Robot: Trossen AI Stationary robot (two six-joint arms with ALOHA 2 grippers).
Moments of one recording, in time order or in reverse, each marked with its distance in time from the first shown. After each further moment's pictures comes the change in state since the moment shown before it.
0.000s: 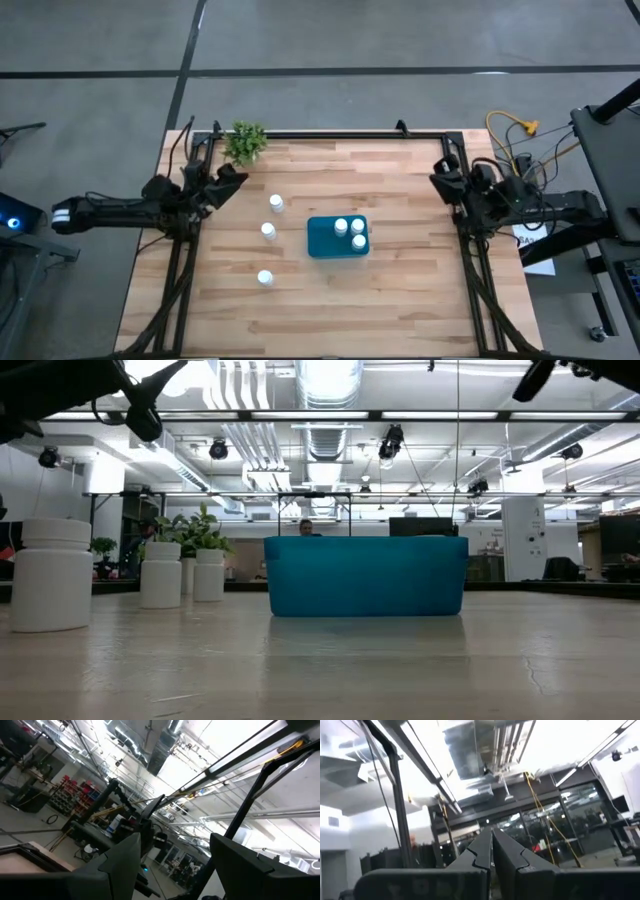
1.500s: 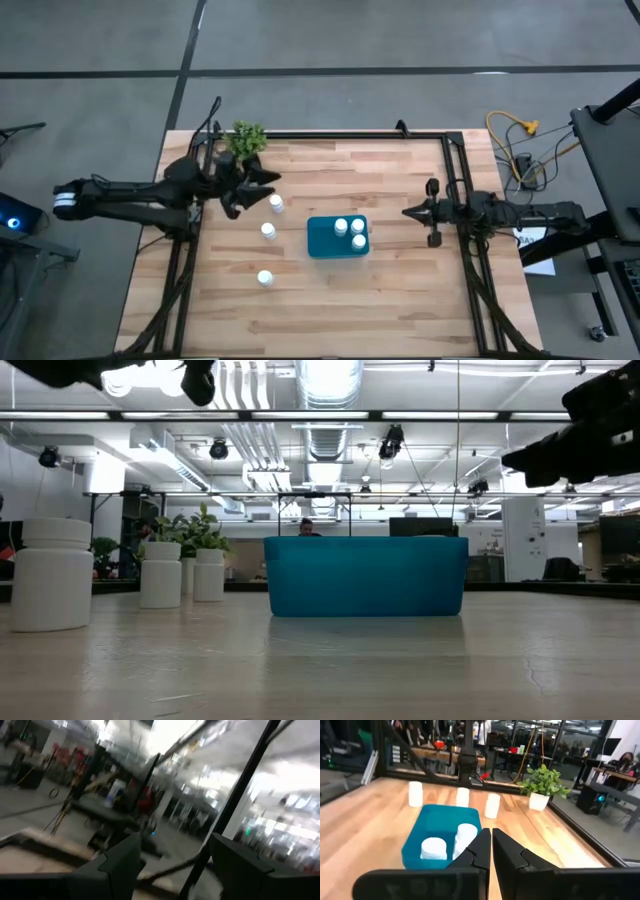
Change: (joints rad) left arm -0.006 0.331 0.396 -0.210 0.165 0.173; right arm 0.001 -0.293 -0.208 -0.738 -0.037 -0.407
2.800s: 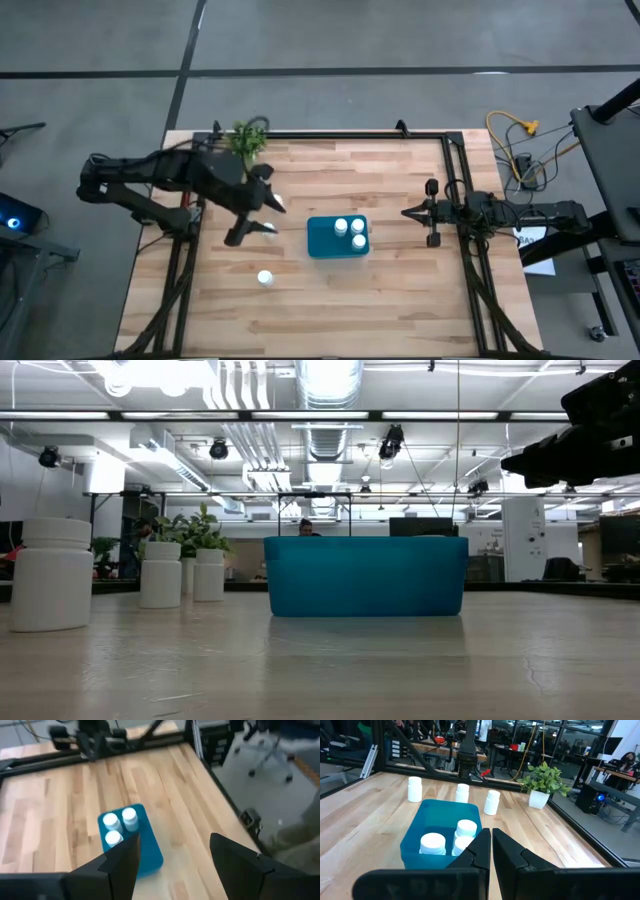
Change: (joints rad) left arm -0.232 0.363 0.901 -1.438 -0.014 0.623; right arm 0.000 0.020 0.000 0.001 0.000 -0.019
